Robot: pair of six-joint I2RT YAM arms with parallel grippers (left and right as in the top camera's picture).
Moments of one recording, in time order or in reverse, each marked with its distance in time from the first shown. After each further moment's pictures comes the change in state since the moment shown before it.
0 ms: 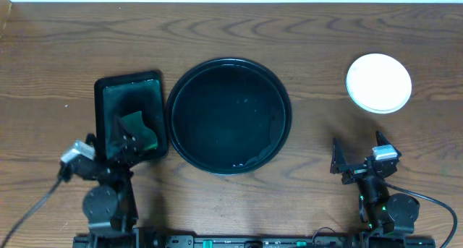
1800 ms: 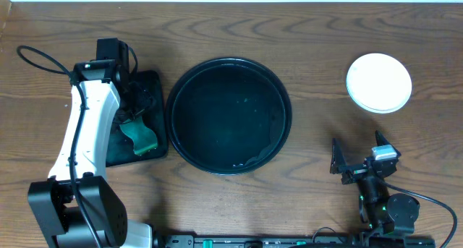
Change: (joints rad) left arm 0.009 1.447 1.077 -1.058 0.126 -0.011; right arm 0.000 0.000 0.000 0.001 -0.008 0.000
